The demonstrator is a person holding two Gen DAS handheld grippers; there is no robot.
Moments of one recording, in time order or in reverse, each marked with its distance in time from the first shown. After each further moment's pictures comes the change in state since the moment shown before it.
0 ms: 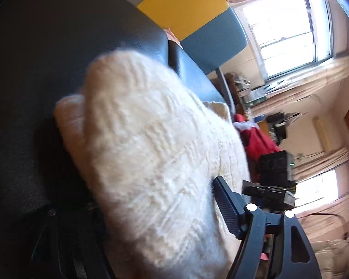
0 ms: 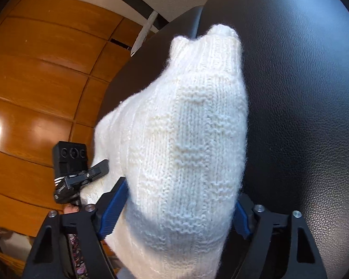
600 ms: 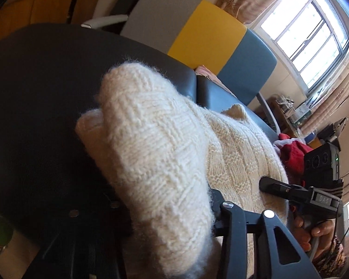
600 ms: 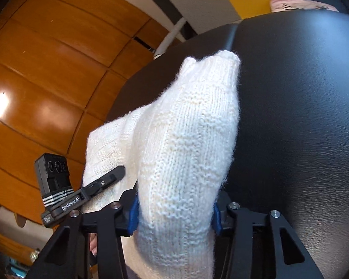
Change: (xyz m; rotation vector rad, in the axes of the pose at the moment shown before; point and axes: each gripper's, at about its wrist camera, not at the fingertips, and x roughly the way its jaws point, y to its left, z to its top) left arm -0.052 -0.075 -0.056 0.073 -0.283 0.415; right arm 0.009 0.046 0.003 -0.181 -0.041 0.026
